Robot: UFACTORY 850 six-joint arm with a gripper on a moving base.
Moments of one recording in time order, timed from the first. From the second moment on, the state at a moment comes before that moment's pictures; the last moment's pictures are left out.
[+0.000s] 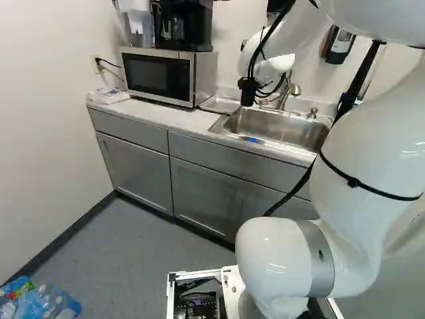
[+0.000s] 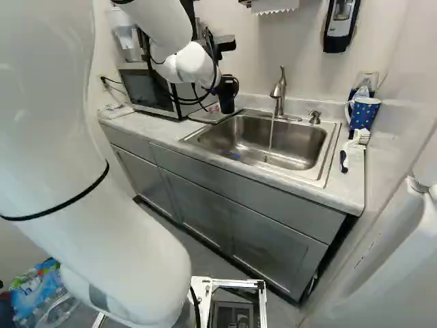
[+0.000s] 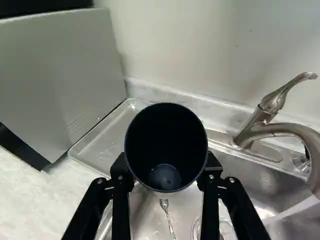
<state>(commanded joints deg) -10.4 0.0 -56.7 -3.7 9.1 0.0</state>
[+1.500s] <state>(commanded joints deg) -14.3 -2.1 -50.2 -2.2 13.9 0.0</state>
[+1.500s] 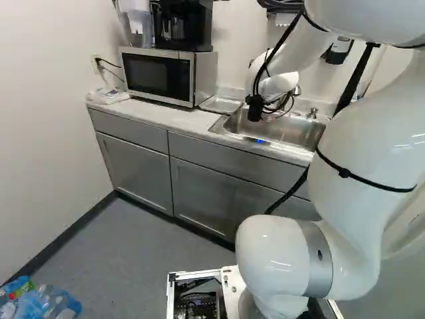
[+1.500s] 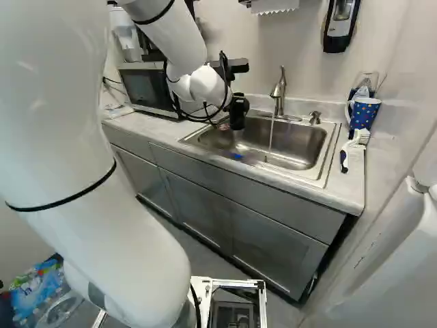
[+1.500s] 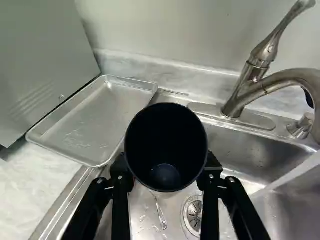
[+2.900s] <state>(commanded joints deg) -17.5 -1.3 -44.5 1.7 22.1 0.0</state>
